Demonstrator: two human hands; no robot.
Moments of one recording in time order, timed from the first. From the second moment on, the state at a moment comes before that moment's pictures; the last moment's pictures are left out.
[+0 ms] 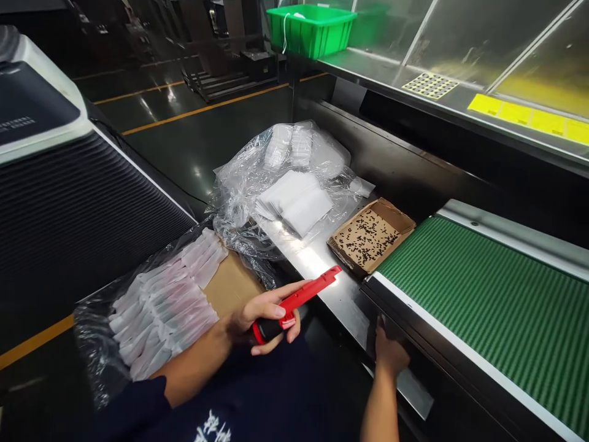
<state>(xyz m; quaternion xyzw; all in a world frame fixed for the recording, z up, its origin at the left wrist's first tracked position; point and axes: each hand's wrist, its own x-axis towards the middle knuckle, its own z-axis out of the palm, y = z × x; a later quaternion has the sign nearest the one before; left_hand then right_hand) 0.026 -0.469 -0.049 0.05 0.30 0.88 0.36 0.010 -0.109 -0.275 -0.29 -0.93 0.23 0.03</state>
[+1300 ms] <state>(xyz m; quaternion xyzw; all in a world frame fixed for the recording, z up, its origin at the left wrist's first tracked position) 0.082 -0.397 -0.063 0.08 0.34 0.78 0.52 0.176 -0.218 -0.130 -0.19 -0.66 0.72 0.10</state>
